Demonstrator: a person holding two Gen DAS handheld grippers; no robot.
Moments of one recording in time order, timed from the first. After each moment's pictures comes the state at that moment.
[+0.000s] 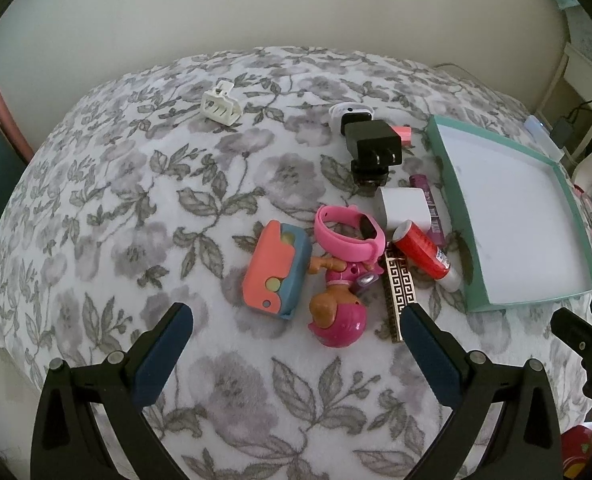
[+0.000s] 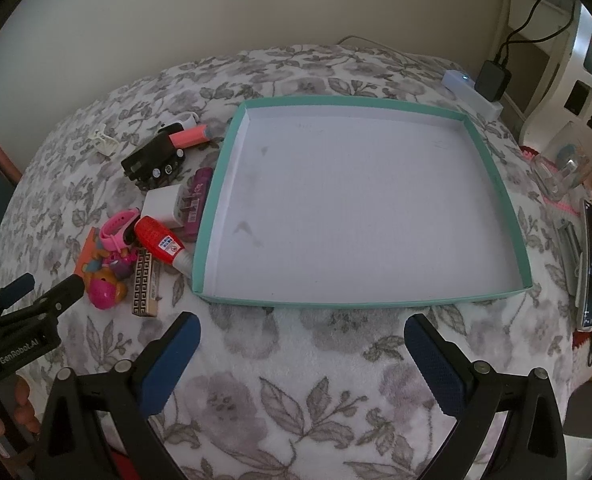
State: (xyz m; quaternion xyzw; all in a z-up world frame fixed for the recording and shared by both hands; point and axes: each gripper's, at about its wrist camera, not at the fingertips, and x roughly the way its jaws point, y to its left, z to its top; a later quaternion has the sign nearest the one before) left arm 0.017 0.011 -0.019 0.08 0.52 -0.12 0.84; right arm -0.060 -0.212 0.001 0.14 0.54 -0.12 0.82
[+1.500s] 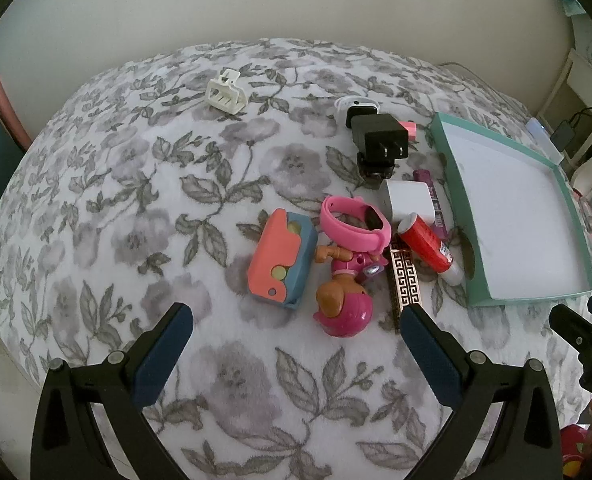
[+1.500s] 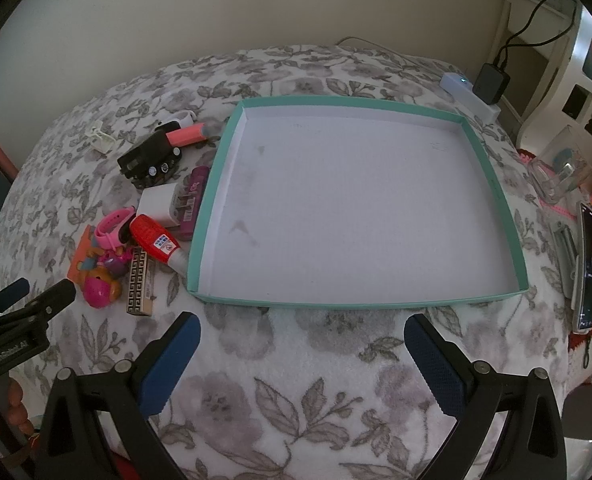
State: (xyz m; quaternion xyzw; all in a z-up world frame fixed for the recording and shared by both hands) left arm 0.015 0.019 -0.023 0.07 0.53 -0.12 0.84; right arm -0.060 -0.213 0.001 0.13 0.54 -0.13 0.82
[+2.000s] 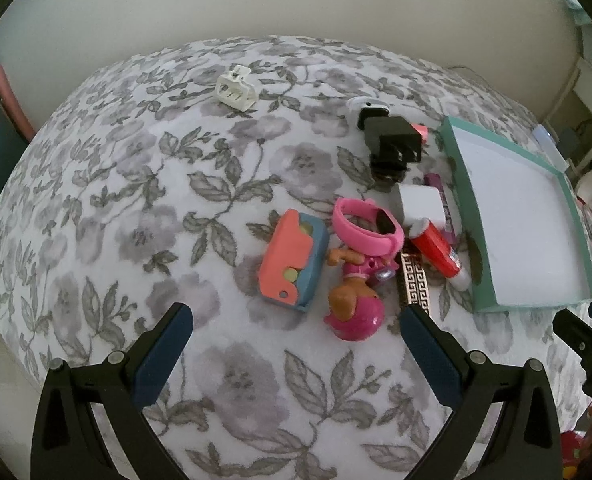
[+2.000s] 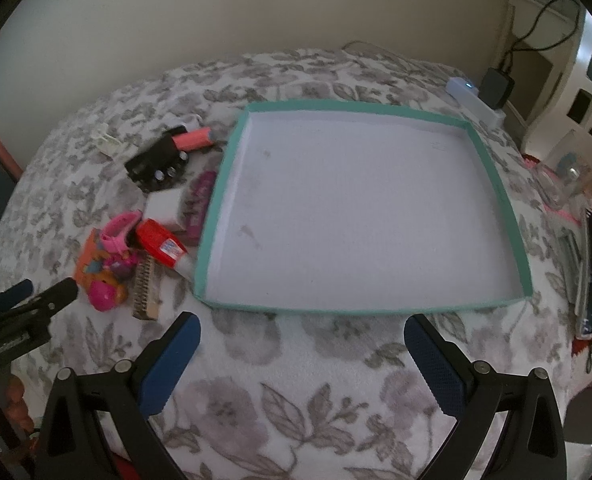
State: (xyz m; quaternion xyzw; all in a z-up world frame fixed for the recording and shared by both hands) left arm 0.023 0.030 -0.025 0.05 0.54 -0.11 0.84; right arm -0.056 -0.209 0.005 0.13 0.53 -0.10 0.83
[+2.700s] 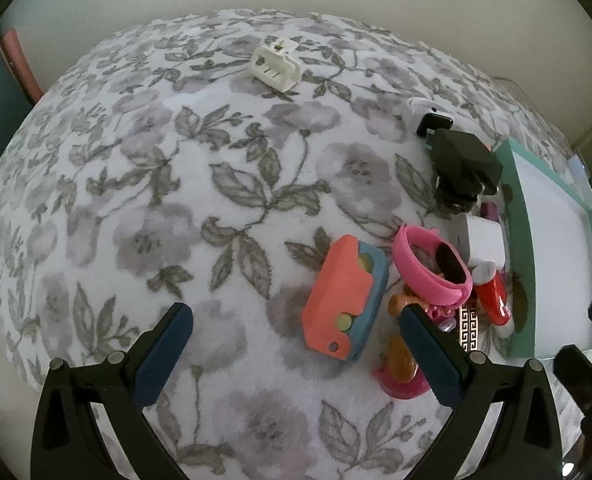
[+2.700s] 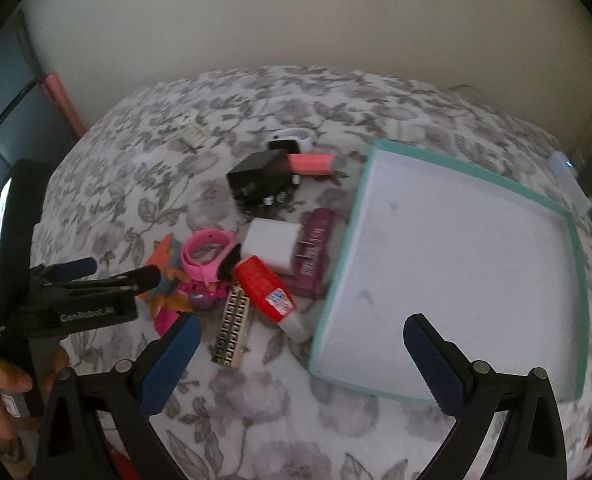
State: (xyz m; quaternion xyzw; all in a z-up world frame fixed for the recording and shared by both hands) left arm 0.072 0.044 -0.057 0.02 0.57 -0.07 0.82; right arm 0.011 -0.150 0.002 0.07 0.52 0.03 0.85
